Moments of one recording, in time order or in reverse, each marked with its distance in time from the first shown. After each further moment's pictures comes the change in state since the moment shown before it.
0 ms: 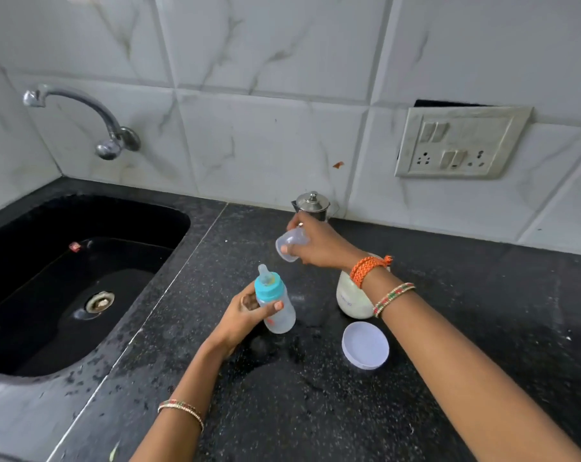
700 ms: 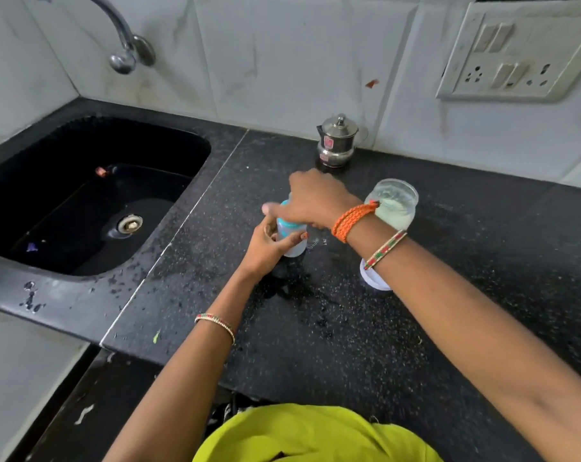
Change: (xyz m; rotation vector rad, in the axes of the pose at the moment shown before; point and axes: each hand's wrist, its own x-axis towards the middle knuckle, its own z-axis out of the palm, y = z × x) left_hand -0.013 -0.016 0.011 0.057 0.152 0.122; right_hand -0.029 -0.045 0.060 -0.619 0.018 0.041
